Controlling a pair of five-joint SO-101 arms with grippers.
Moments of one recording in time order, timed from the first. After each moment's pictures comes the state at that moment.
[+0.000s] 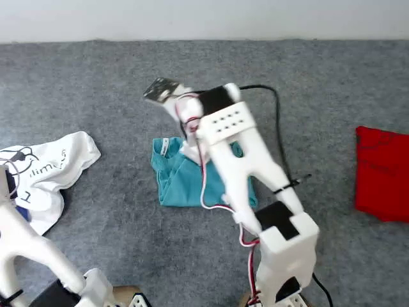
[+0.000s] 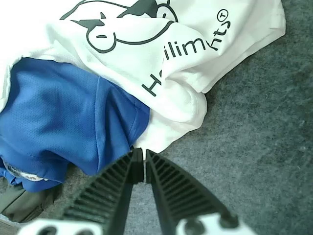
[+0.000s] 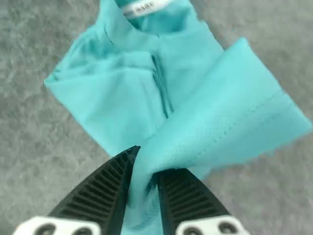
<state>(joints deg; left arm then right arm) -48.4 -21.4 9.5 95.5 -21.7 -31.6 21.1 -24.8 93.3 27.5</state>
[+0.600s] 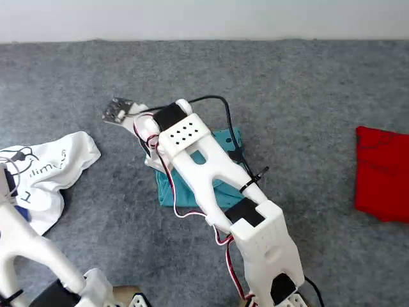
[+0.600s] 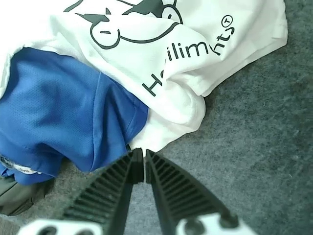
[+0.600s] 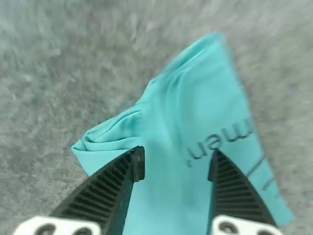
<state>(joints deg) -48.4 -21.4 9.5 95.5 -18.2 -40.8 33.0 -38.0 89.4 27.5</state>
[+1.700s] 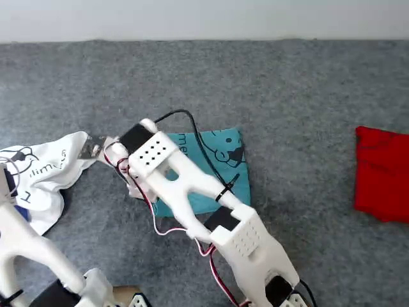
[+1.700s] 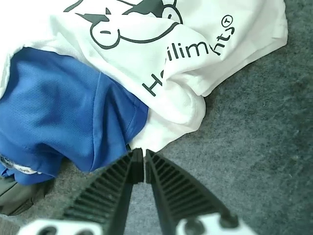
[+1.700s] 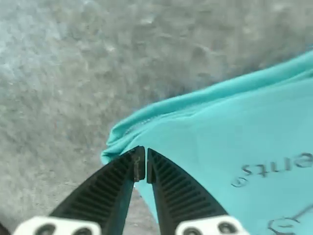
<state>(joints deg) -48.4 -21.4 9.5 95.5 -18.2 -50.2 39.6 -41.8 100.5 26.4</state>
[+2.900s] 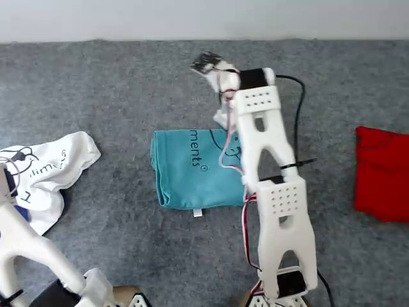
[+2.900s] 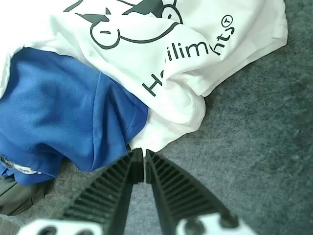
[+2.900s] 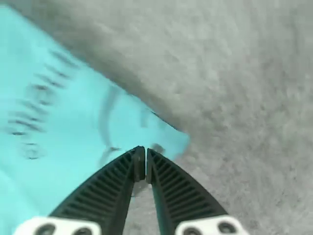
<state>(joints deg) -48.4 -21.4 9.5 95.5 -18.2 -16.9 51.9 -65.0 97.1 33.6</state>
